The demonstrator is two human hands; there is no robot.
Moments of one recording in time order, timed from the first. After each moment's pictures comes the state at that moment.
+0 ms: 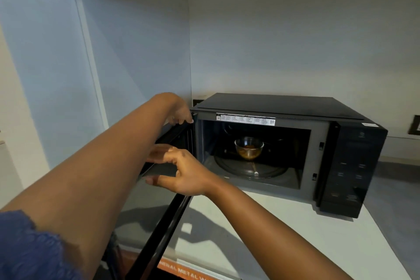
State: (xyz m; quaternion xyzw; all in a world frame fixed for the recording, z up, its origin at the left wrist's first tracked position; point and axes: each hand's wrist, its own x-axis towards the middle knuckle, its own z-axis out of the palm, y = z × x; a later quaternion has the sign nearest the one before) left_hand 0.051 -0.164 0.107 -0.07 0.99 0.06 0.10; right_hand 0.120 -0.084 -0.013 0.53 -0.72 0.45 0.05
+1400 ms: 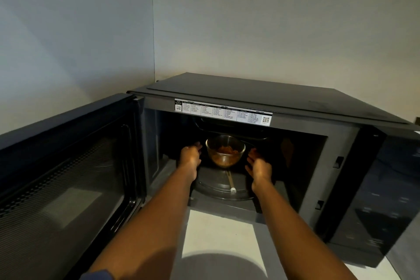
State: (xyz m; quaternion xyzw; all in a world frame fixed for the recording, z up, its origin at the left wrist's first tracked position) left_hand -0.160 -0.052 -0.121 -0.14 0.57 0.81 -0.02; right_hand -0.162 0.103 -0.147 -0.19 -0.55 0.80 0.14
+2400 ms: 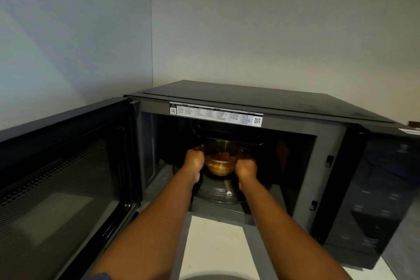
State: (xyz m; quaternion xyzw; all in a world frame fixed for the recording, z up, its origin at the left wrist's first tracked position) left_hand -0.169 -0.034 -0.127 -0.11 0.64 0.76 -0.03; right_hand -0.168 0.081 -0.141 -0.16 -0.69 0.69 0.15
